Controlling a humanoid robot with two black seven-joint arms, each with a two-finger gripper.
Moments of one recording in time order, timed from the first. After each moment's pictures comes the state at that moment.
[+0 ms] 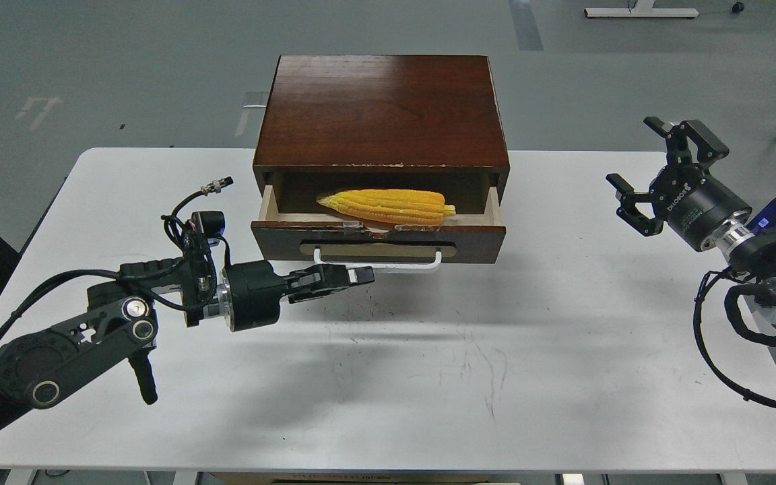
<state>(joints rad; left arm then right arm) -0.54 0.51 -0.65 -1.34 1.32 -0.45 -0.34 0.77 -0.65 0.26 0.81 0.03 0.48 0.49</state>
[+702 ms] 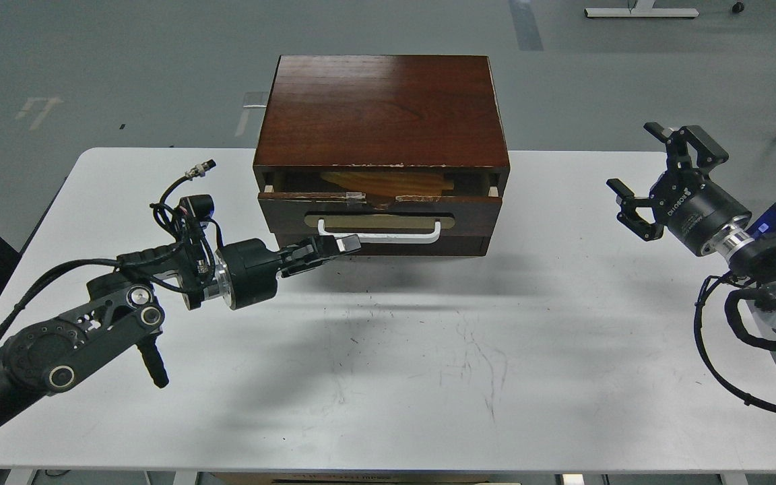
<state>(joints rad) -0.57 0.47 -0.66 -1.25 1.32 -0.36 -0.34 0.75 -0.65 0.26 0.81 0.03 0.48 0.49</state>
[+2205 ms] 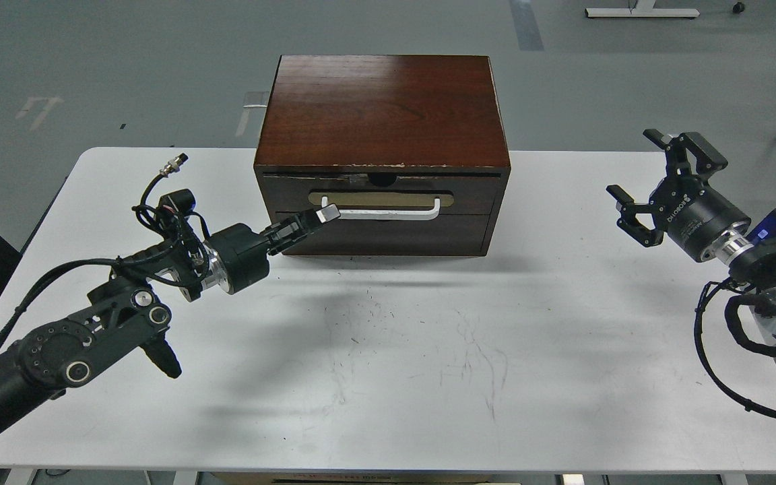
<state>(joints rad) -0.57 0.43 -0.64 -1.14 1.32 -0.21 -0.34 0.74 -0.65 0.26 0.82 0.03 0.48 0.49</state>
